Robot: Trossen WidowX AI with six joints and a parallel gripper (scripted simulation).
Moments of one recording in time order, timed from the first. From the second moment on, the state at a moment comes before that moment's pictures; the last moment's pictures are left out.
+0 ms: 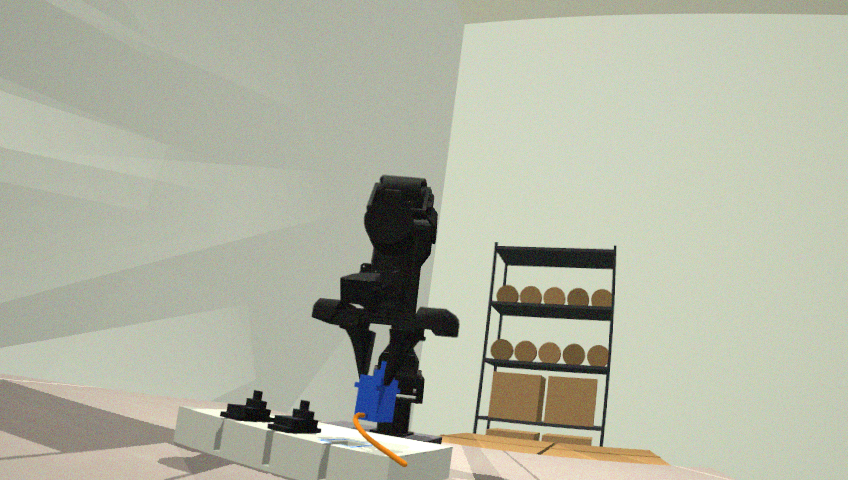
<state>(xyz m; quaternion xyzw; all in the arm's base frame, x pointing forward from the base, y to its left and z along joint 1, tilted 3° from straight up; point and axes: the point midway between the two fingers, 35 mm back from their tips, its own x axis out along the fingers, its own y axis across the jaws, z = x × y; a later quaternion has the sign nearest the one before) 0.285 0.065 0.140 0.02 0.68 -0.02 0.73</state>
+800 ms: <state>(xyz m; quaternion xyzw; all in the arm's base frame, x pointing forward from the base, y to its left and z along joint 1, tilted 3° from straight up) 0.349 0.061 0.143 0.02 0.68 -0.02 0.74</state>
